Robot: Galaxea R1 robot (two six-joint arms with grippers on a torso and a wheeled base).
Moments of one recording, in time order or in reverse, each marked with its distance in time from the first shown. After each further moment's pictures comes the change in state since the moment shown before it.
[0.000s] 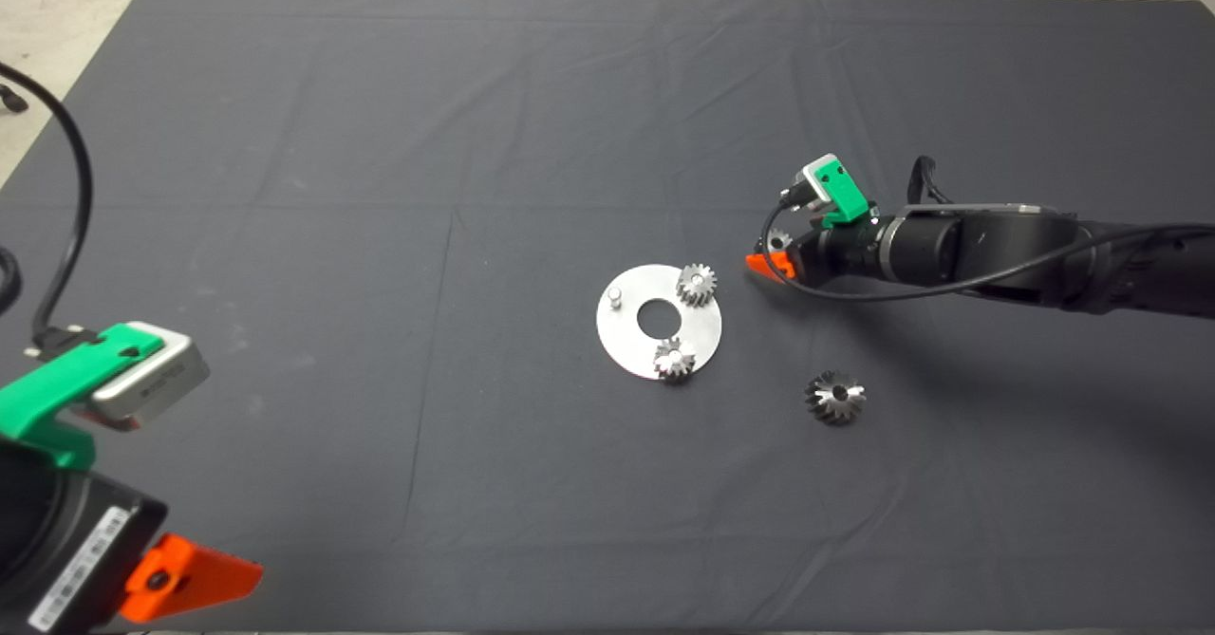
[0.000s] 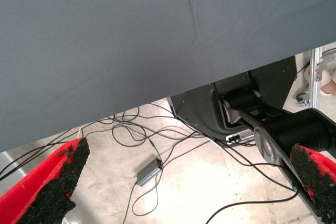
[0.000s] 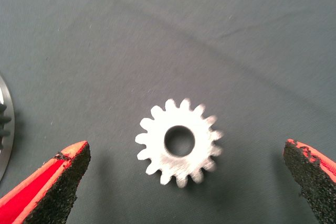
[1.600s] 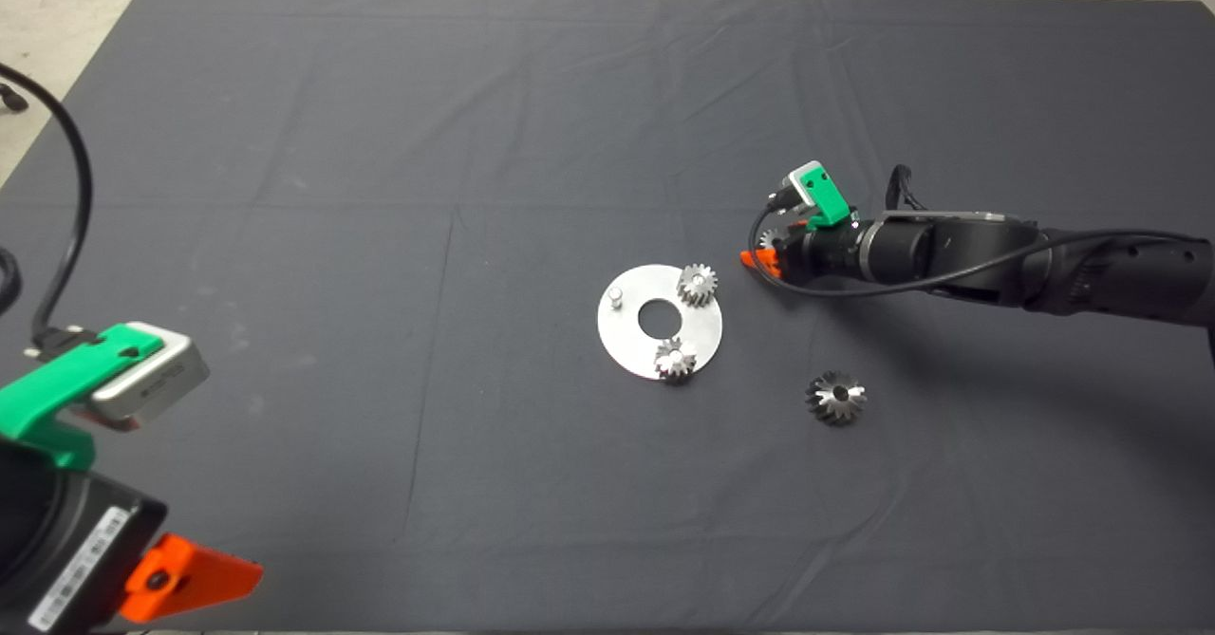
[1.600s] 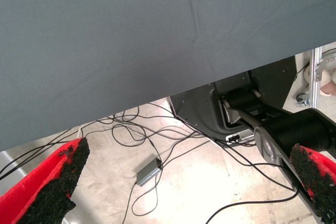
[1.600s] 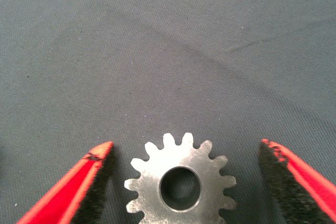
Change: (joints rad) left arm 0.000 -0.001 0.000 0.000 0.000 0.000; right arm -0.028 0.041 -0.107 -0.036 0.104 0.001
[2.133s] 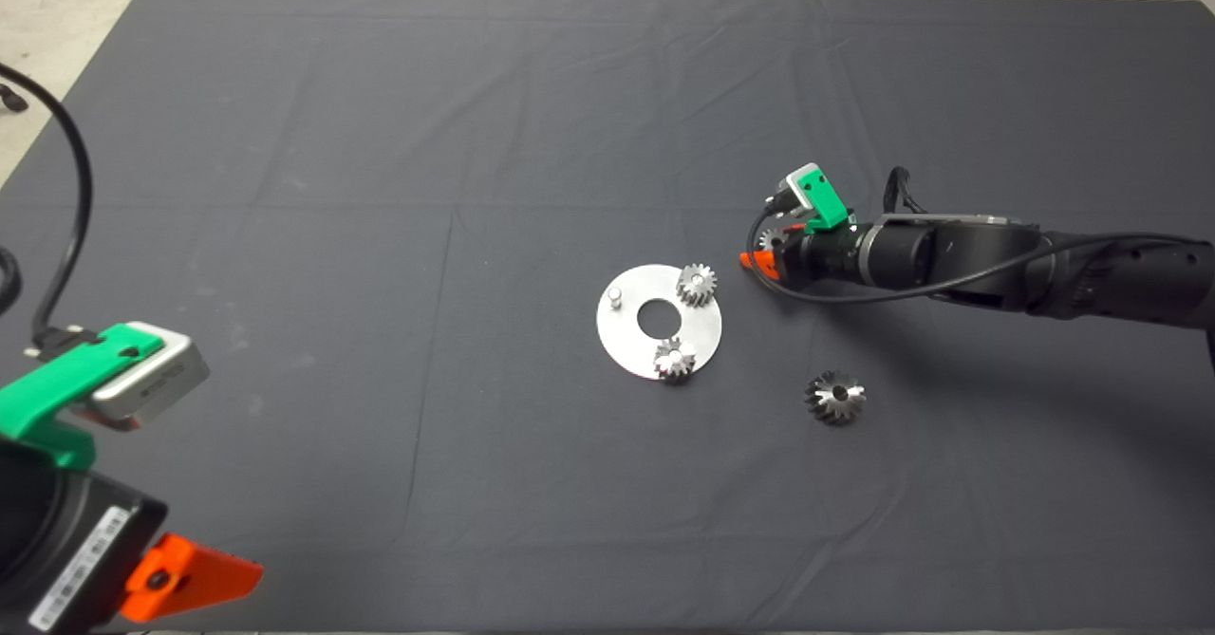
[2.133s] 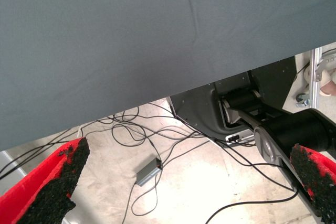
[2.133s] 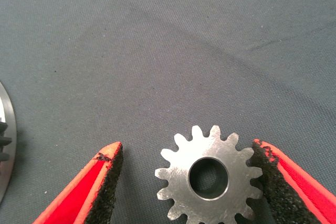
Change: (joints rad) left arm 0.000 0.000 0.000 0.000 0.000 -0.004; right arm -0.005 -0.004 0.029 0.000 0.002 0.000
